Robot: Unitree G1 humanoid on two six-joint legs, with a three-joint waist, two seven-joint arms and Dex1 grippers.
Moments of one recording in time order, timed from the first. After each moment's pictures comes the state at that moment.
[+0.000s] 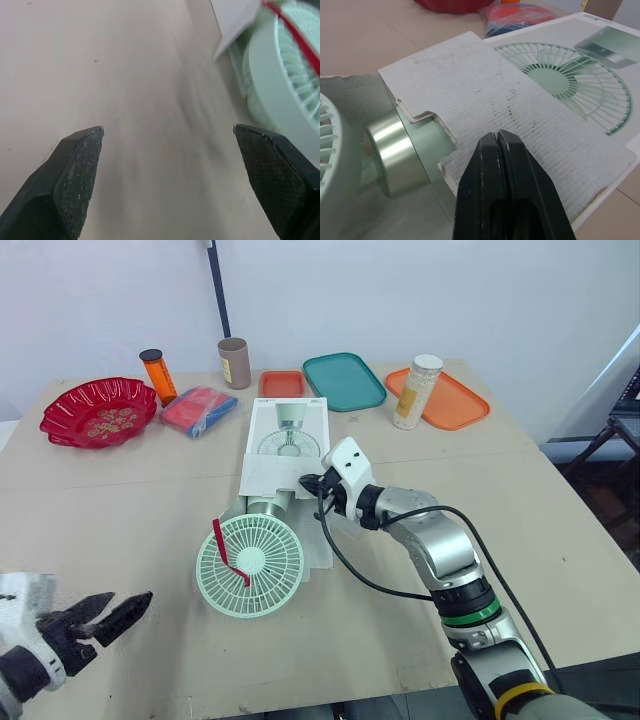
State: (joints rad) left arm 0.77 0.87 0.61 -0.57 -1.15 0.53 -0.42; right arm -0.64 -0.25 0.23 -0.08 0.13 0.63 0.60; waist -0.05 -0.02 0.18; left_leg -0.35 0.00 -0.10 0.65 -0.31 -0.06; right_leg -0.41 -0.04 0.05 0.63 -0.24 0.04
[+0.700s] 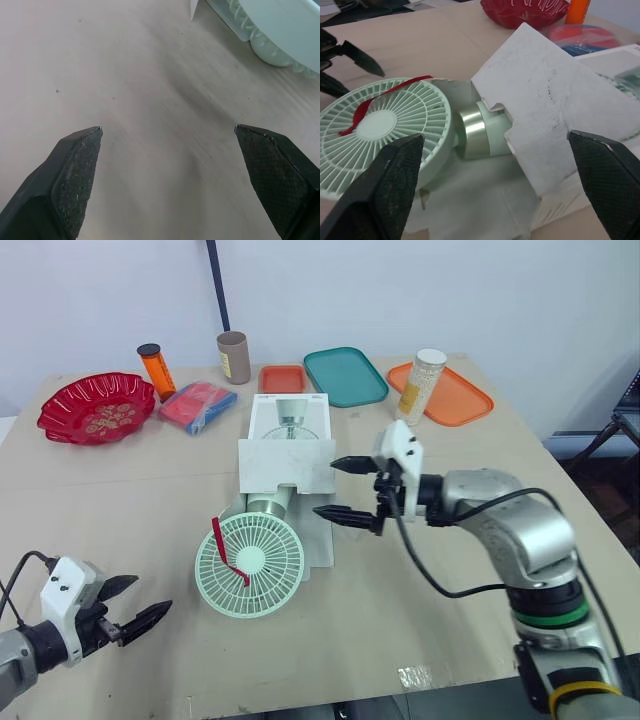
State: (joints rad) left arm 0.51 0.83 0.46 -0.41 -0.66 0.43 -0.76; right arm -0.64 -0.62 0.09 -0.33 0.47 0.80 0.95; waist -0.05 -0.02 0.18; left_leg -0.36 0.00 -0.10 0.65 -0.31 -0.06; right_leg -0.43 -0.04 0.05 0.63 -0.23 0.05
